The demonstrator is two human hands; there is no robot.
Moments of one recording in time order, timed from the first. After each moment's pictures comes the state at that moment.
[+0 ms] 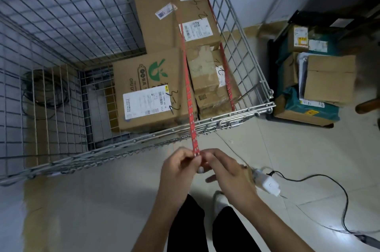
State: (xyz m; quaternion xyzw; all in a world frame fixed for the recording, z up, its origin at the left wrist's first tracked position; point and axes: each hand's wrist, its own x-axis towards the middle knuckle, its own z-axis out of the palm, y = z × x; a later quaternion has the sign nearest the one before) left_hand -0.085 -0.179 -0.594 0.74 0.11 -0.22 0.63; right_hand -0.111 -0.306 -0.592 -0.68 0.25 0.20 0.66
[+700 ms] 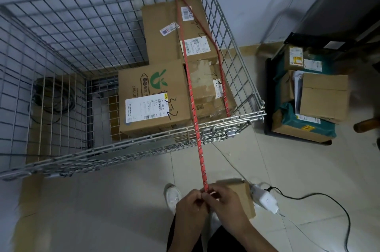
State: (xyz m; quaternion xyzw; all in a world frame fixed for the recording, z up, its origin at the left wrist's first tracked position) left_hand -0.170 -0.208 -0.639 0.79 0.15 -0.28 0.53; right_hand -0.179 -0.323 -0.657 -0.78 0.20 0.20 0.55
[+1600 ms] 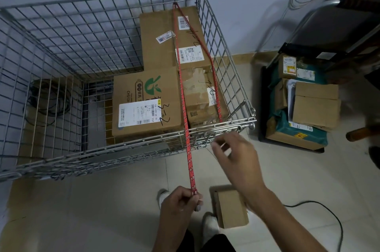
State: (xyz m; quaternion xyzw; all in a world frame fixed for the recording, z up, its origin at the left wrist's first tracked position) left_hand -0.159 -0.203 -0.632 0.71 0.21 -0.24 0.63; right_hand -0.088 -0.372 -0.572 -0.93 0.08 0.00 0.36
